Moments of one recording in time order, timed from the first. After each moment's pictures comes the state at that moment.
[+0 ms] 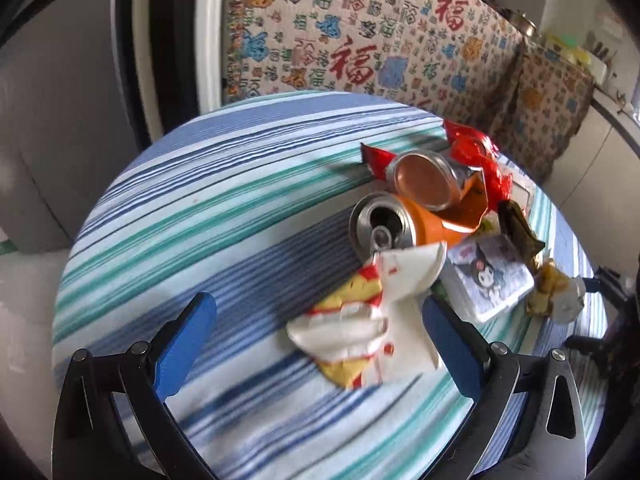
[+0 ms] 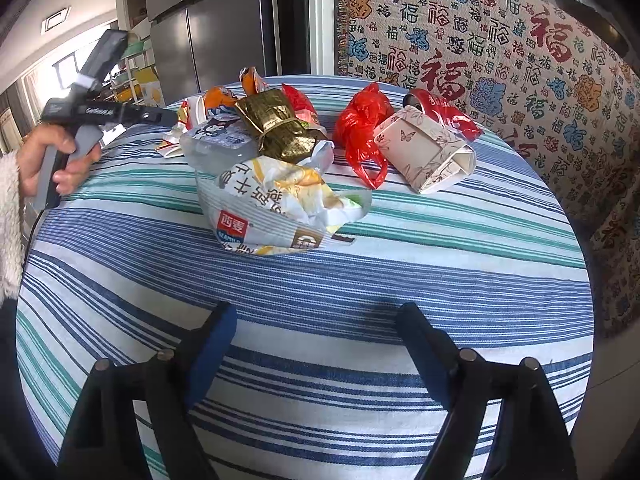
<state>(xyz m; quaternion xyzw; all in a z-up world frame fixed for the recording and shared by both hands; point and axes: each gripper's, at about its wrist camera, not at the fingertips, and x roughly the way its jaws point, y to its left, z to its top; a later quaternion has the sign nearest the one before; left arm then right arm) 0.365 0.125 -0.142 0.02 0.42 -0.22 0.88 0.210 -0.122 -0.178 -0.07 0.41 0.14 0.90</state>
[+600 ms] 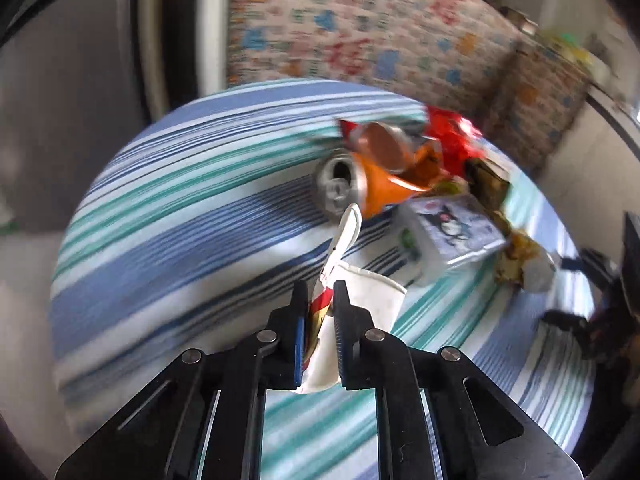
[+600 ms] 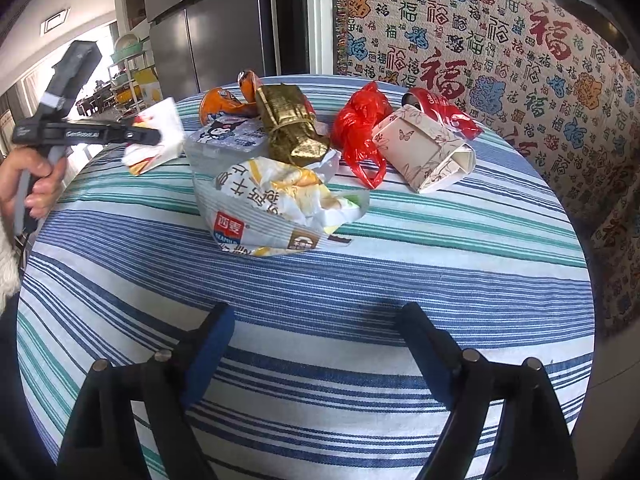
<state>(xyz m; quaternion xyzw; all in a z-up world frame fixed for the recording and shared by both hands) 0.299 0.131 -0.132 0.00 0.43 -0.16 0.89 0.211 -0.124 -0.176 -0.07 0.41 0.14 0.90</state>
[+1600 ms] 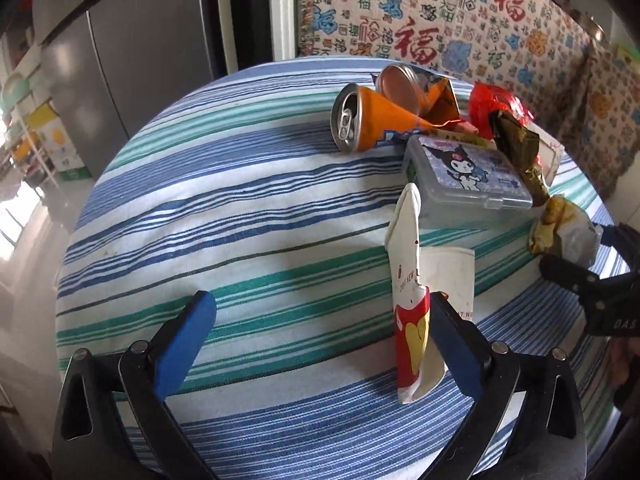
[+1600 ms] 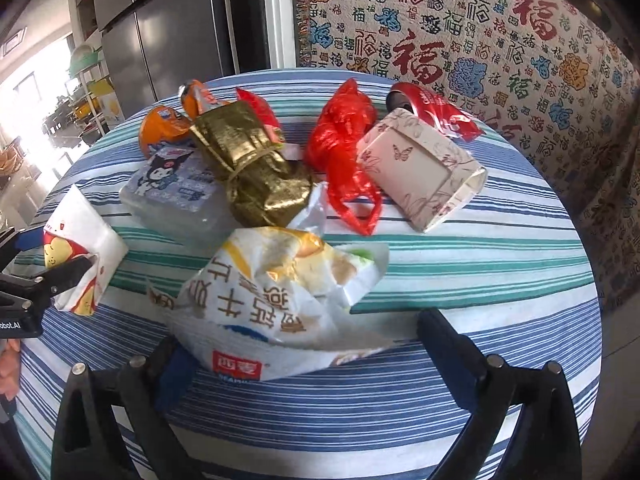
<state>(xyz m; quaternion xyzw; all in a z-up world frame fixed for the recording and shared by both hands) 0.239 0.087 -0.158 0.01 0.44 -0.03 0.90 0.273 -0.103 -0.182 -0.04 0.44 0.07 0.90</state>
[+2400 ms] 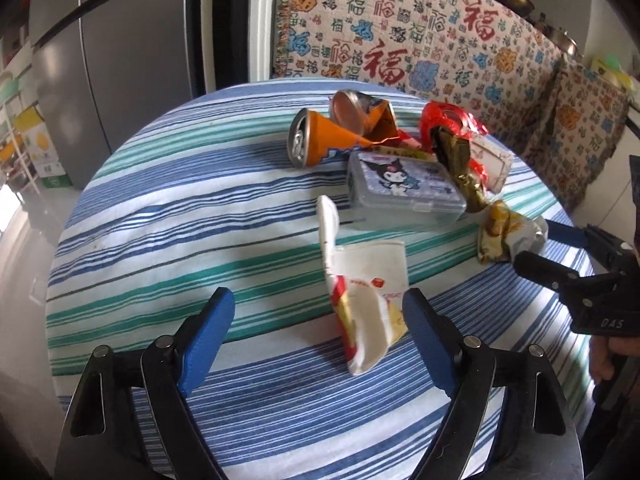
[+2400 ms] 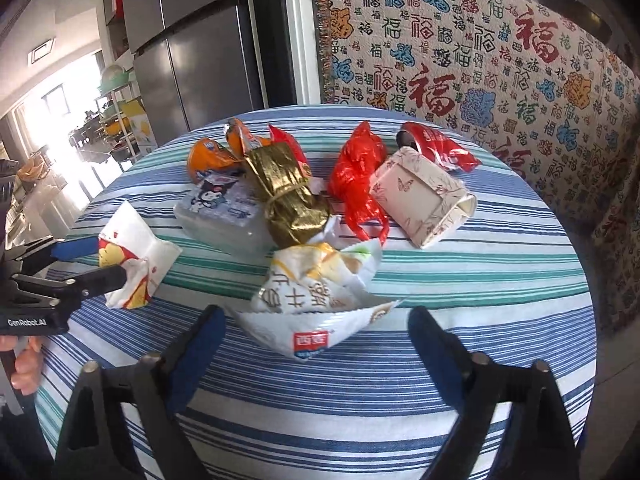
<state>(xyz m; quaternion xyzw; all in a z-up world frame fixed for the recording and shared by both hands) 0.214 0.071 -0.140 -0.02 0.41 -0.08 0.91 0.242 -0.106 -0.162 -0.03 0.38 0.12 0.92</state>
